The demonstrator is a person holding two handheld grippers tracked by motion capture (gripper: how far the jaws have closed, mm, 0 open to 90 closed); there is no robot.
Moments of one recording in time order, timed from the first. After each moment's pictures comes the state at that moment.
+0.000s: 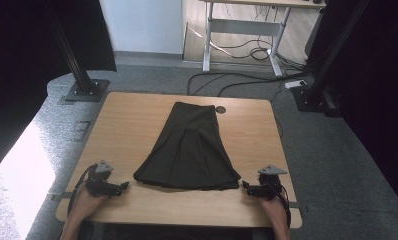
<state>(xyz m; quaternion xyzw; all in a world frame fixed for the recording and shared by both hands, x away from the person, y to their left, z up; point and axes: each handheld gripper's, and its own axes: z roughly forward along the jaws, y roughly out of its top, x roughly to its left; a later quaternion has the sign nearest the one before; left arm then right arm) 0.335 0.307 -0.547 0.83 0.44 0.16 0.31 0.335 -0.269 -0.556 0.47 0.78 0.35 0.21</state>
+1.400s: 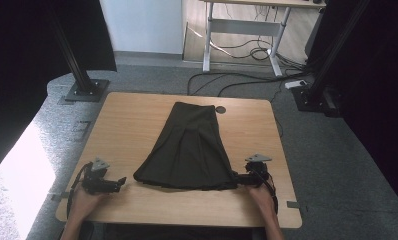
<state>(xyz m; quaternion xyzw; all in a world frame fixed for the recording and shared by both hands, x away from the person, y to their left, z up) 0.333 0.312 -0.534 0.80 0.47 0.19 0.32 0.373 -0.227 -0.552 0.48 0.79 0.33 0.20</state>
